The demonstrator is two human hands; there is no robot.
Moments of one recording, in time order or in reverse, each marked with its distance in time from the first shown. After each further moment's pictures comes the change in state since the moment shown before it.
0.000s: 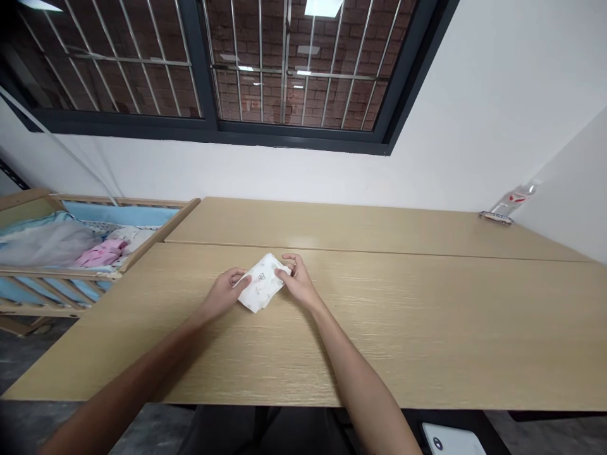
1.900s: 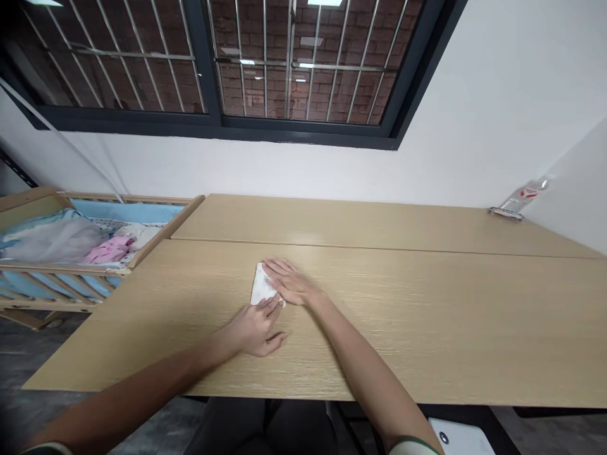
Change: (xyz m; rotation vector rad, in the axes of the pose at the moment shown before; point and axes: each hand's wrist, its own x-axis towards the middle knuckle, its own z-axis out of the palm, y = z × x) left_hand -0.059 -0.009 0.056 0.920 -0.206 0.685; right_hand 0.014 0.010 0.002 -0.643 -0.492 -0.365
